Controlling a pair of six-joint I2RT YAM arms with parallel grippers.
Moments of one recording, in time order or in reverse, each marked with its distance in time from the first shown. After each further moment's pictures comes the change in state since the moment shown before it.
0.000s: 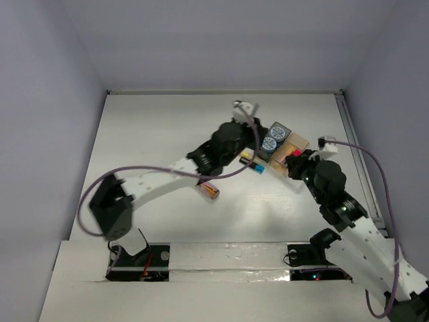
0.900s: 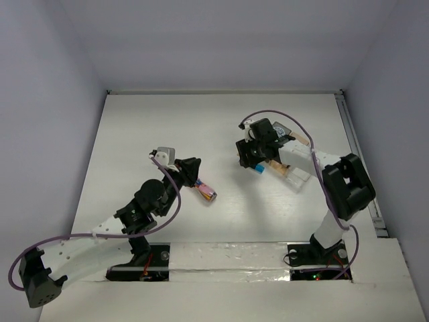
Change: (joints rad) left arm 0.012 -1.007 -0.861 0.015 -0.300 -0.048; right arm 0.026 1.134 0.559 -0.136 -0.419 -0.406
